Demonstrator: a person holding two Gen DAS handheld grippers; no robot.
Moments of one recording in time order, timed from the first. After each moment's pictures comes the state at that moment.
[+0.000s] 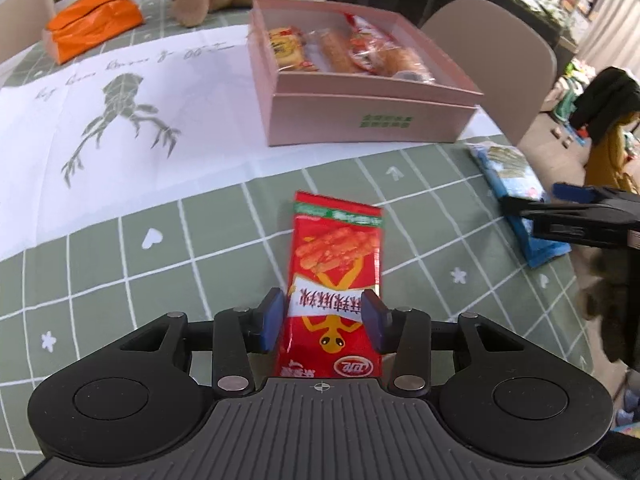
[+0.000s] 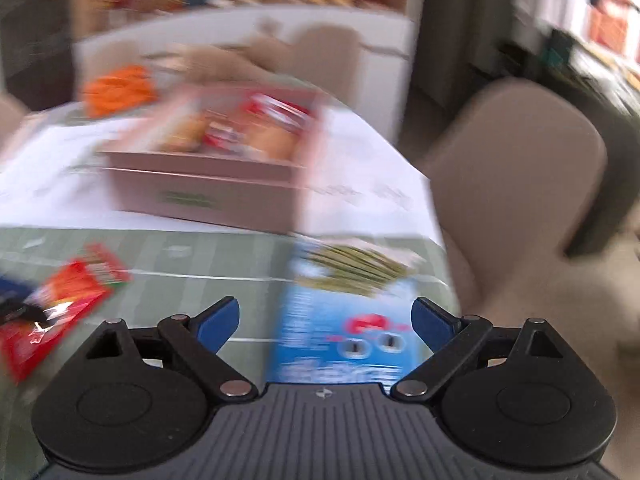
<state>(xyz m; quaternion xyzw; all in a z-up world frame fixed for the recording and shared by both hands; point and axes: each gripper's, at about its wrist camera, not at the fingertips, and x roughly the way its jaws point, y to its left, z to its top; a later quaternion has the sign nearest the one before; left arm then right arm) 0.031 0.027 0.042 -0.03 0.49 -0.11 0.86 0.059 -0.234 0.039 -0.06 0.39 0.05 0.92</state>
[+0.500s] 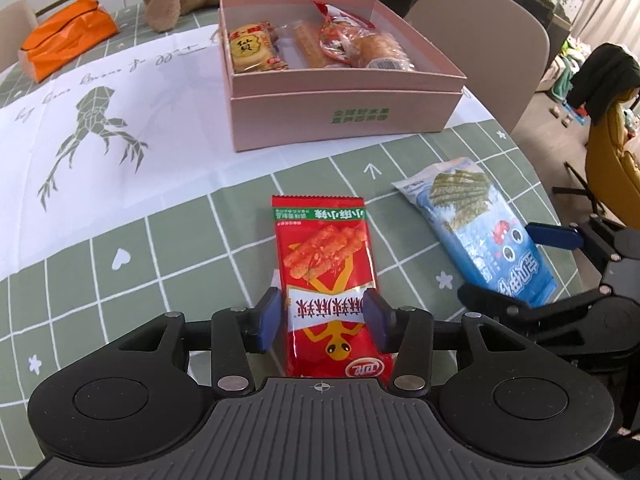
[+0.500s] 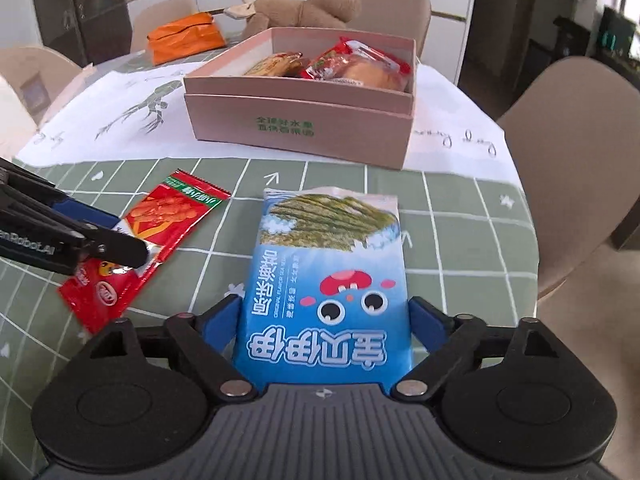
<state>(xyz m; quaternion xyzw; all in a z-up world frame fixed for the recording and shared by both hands) 0.046 0.000 0.037 0.00 0.50 -0.11 0.86 0.016 -0.199 0.026 -0.07 0.42 0.17 0.89</state>
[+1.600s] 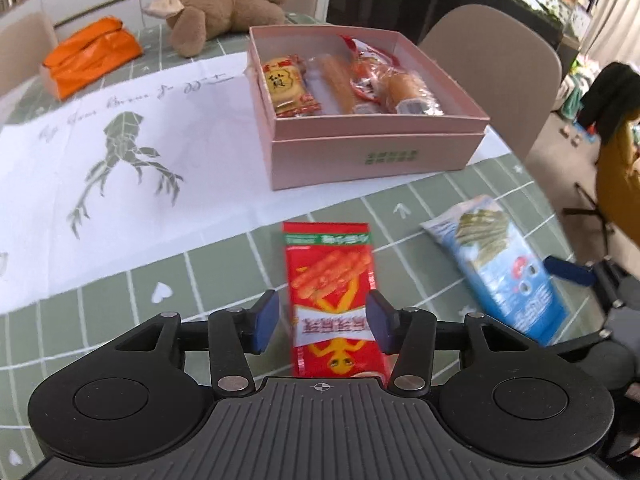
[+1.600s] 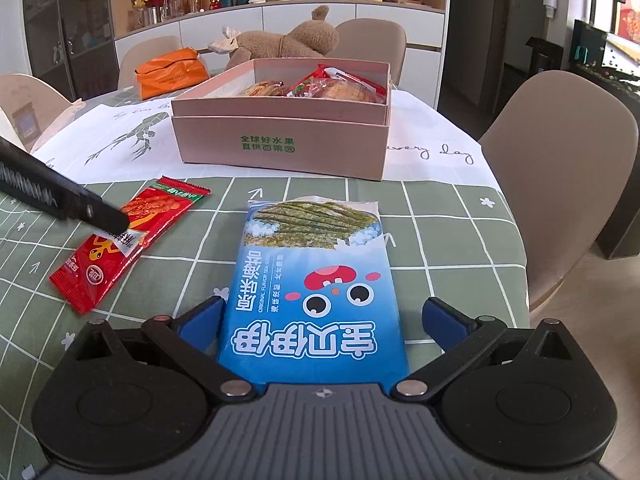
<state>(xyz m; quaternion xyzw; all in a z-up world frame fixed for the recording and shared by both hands) 0.057 0.024 0.053 -0.01 0.48 -0.10 0.87 -0.003 -0.201 0.016 -0.05 0.36 0.15 0.92</state>
